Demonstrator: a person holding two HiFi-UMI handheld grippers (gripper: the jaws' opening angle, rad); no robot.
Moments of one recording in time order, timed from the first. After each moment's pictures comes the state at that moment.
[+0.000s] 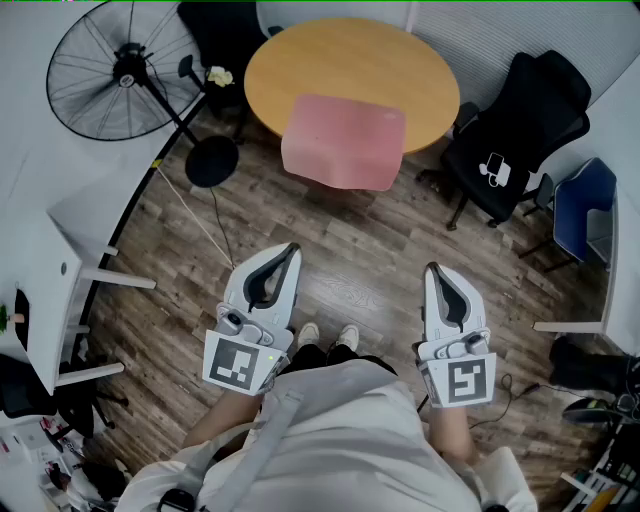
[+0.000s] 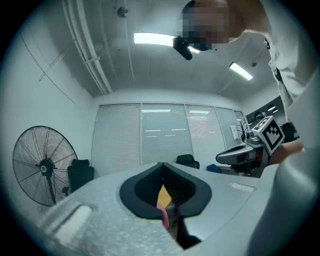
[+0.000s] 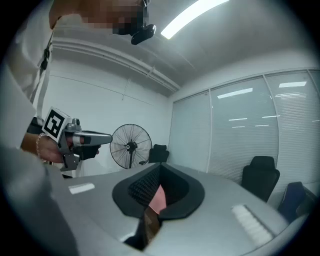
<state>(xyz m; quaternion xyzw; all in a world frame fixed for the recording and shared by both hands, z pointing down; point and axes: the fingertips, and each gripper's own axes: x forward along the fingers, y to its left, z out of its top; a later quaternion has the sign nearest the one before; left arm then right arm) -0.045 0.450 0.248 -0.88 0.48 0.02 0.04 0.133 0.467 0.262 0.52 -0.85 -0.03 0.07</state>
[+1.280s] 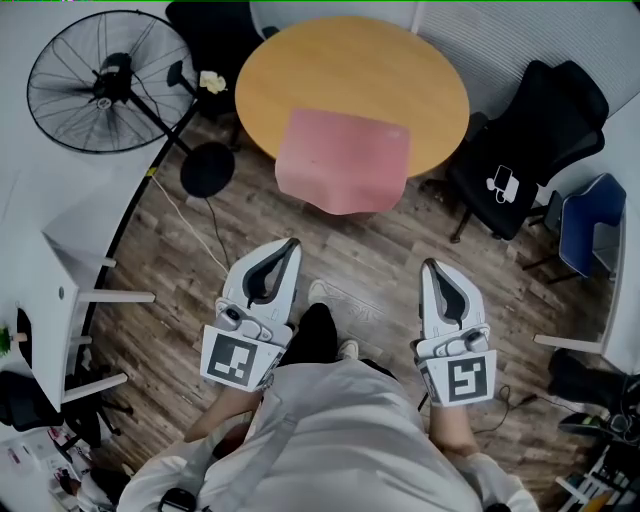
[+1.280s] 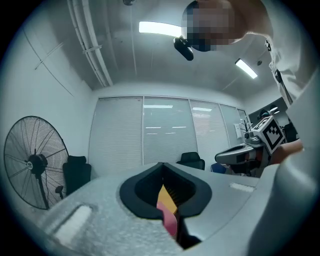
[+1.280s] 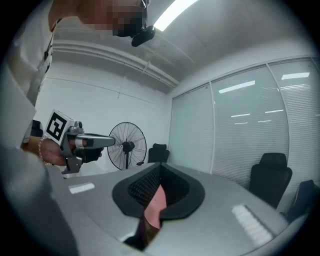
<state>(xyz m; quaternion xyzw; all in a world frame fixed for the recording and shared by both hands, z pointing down) -0.042 0.300 0.263 -0.88 0.47 0.01 0.02 0.129 0.320 0.271 0.50 -0.86 -0.03 0.06</state>
